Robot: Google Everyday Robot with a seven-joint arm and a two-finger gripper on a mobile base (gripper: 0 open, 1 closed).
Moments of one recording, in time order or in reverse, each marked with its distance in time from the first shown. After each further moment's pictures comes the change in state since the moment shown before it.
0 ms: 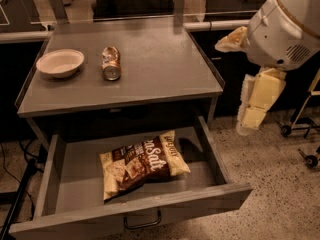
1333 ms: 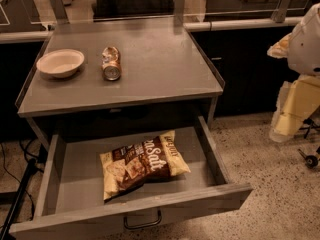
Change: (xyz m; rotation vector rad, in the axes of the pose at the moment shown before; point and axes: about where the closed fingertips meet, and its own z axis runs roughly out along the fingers) arm 0.077 0.013 -0.029 0.094 0.235 0.266
